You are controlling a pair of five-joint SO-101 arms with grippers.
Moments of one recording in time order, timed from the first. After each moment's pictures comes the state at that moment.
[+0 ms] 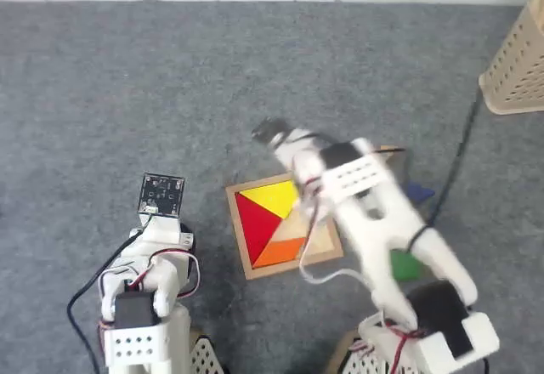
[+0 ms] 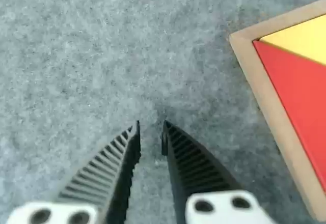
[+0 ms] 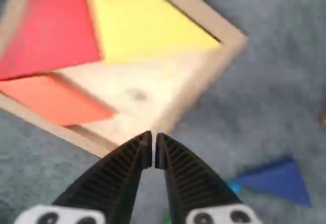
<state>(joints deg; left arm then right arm) -11.0 -103.4 97.1 72.6 -6.1 -24.0 -8.3 27.8 72.9 25.0</state>
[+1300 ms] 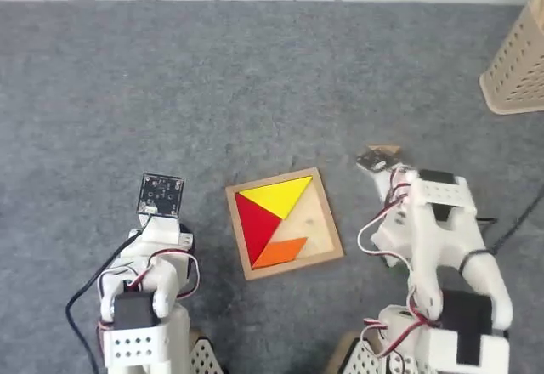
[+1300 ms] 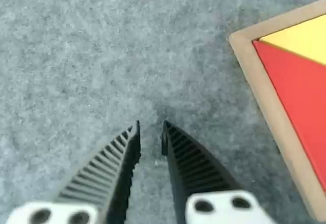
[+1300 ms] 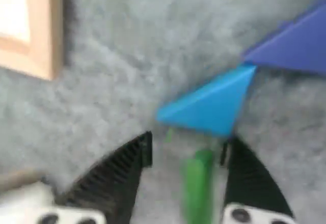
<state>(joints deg) -11.0 -103.4 97.1 72.6 -6.1 2.0 -9.7 50.8 67.1 36.0</state>
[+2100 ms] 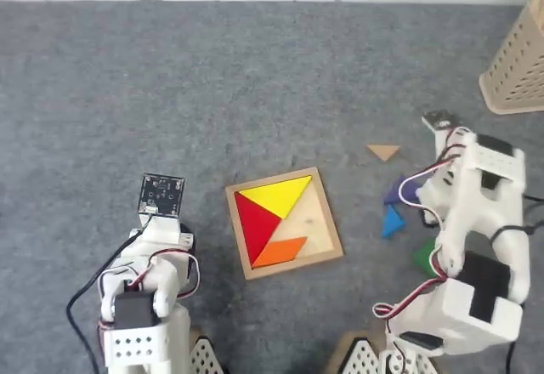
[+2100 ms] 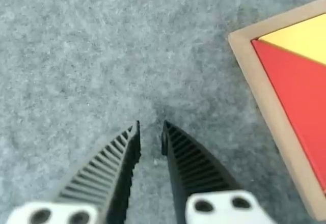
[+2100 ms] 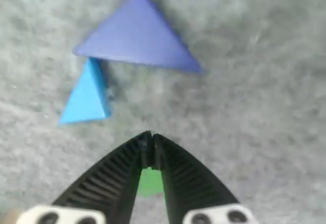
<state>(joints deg) -11.0 -103.4 97.1 72.6 -6.1 17.7 2.1 26.4 73.6 32.0</state>
